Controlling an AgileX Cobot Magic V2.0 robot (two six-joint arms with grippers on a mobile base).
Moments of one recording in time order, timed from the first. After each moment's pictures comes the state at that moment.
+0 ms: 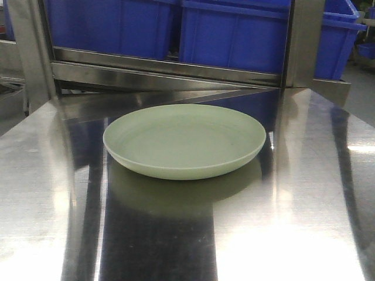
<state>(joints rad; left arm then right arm) -0.17 0.00 0.01 -0.03 0.03 0.03 0.11 -0.01 0.03 0.02 -0.06 0.04</state>
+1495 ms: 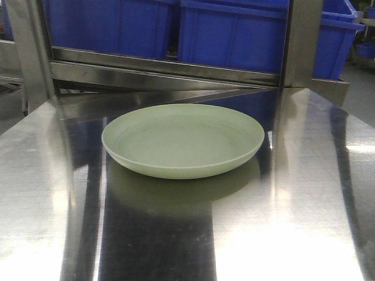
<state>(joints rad) -0.17 0.00 0.01 -0.03 0.03 0.03 0.11 0.61 -0.73 0.02 0.12 0.22</state>
